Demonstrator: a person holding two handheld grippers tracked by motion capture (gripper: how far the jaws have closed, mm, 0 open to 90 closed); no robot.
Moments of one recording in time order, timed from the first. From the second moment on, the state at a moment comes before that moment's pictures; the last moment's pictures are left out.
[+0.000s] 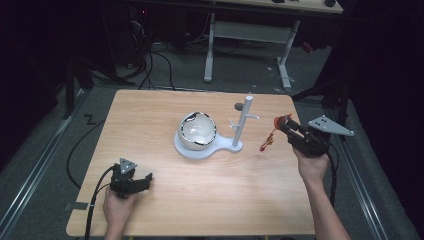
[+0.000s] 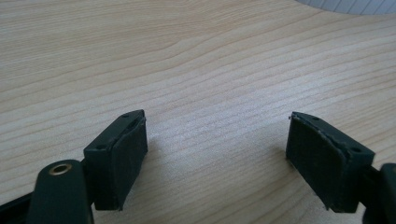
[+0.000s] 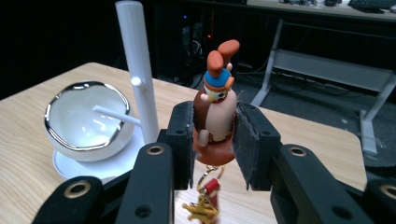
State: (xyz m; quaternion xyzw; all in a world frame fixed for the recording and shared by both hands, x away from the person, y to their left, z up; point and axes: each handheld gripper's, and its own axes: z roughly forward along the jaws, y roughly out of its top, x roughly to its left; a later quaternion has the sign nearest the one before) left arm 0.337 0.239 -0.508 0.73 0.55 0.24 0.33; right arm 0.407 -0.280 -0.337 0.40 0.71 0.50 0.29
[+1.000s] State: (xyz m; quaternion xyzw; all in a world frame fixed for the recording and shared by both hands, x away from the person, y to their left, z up) left arm 0.337 0.239 -0.509 0.73 0.55 0.24 0.33; right arm 0.412 -0.249 -0.295 0.35 0.72 0.53 0.28
